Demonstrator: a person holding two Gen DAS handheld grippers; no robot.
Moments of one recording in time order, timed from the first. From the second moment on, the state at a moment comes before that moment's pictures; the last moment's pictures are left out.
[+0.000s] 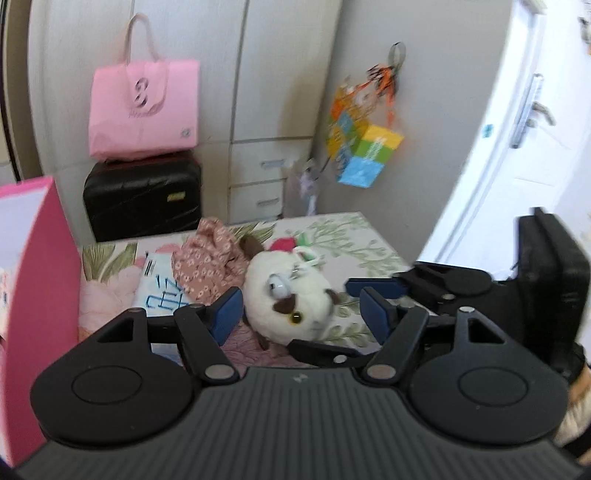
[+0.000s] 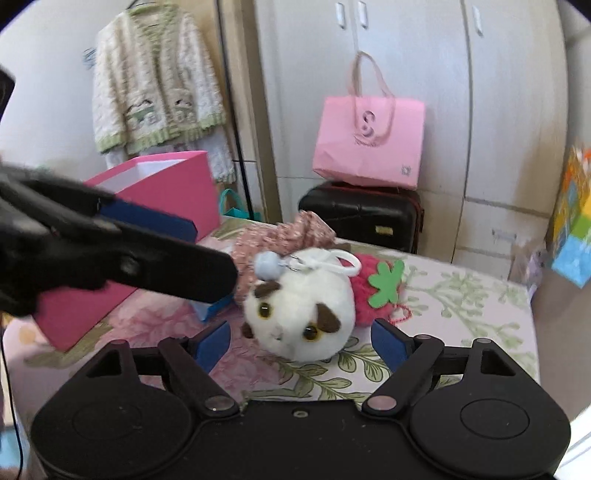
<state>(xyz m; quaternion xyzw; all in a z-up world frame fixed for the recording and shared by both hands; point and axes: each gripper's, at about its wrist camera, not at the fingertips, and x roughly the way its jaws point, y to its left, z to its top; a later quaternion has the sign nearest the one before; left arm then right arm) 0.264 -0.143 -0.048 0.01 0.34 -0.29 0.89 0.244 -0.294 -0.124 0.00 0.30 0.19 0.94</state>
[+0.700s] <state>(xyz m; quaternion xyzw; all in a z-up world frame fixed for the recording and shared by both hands) 0.305 -0.144 -0.091 -0.09 0.40 -0.28 0.87 0.275 -0.275 -0.148 0.03 0.33 0.17 0.93</state>
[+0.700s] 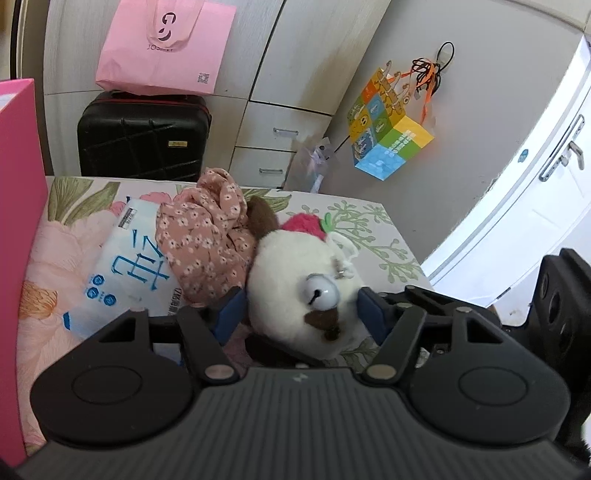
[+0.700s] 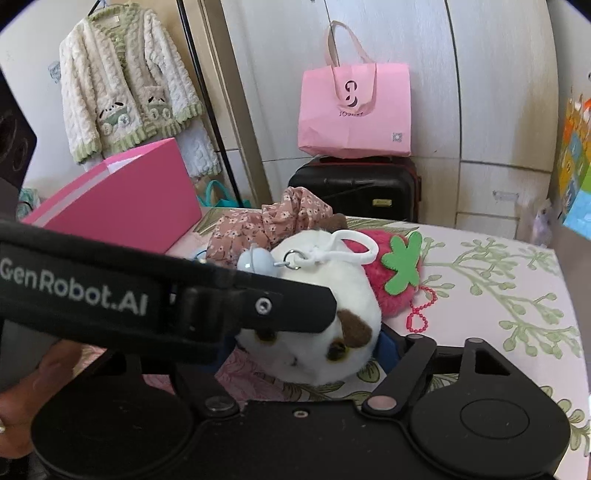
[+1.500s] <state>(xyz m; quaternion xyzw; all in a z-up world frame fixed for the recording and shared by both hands) 0.221 -0.138 -0.071 -0.03 0.39 -0.31 0.87 0.189 -0.256 -0.140 0.05 0.30 0.11 0.95</state>
